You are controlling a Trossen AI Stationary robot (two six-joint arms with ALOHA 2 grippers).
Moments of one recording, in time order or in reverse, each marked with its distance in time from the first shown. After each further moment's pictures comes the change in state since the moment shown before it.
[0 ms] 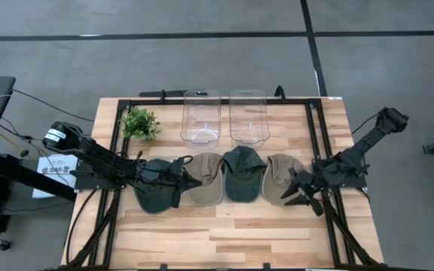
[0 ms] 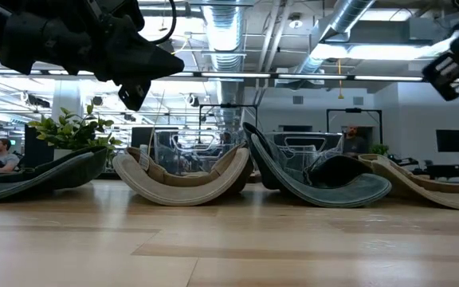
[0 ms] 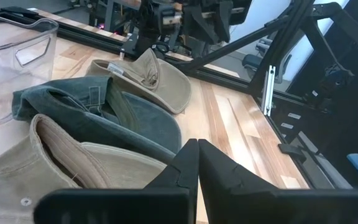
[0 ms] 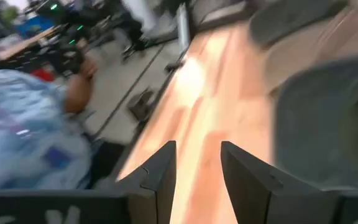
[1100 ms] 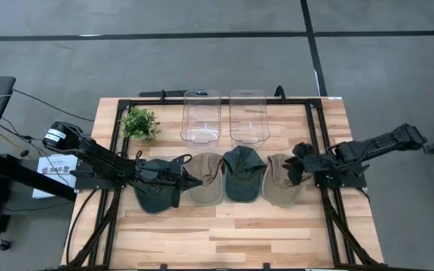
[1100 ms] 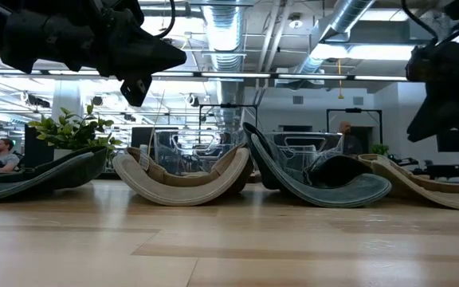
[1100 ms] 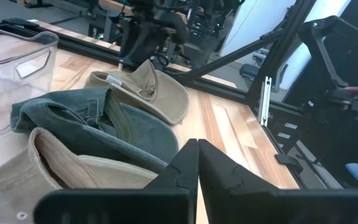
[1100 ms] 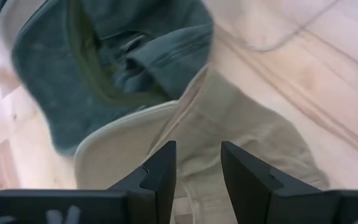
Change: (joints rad) left arm 0.000 -0.001 0.001 0.040 -0.007 0.003; right arm -0.418 0.010 0.145 -0.710 0.210 0.332
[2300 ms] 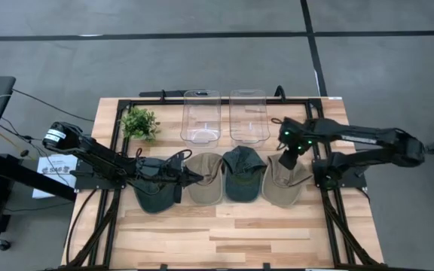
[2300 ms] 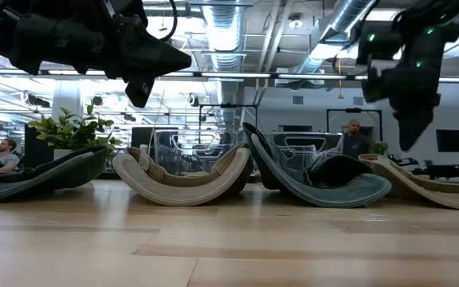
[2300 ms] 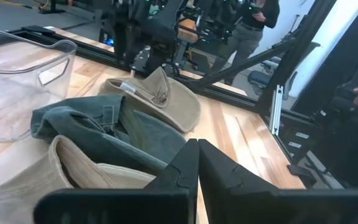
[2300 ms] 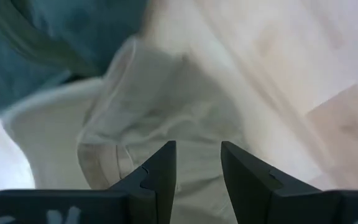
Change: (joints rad) left arm 0.045 0.000 0.000 0.011 0.002 0.000; right arm -0.652 0.535 0.316 -0.244 -0.508 -0.603
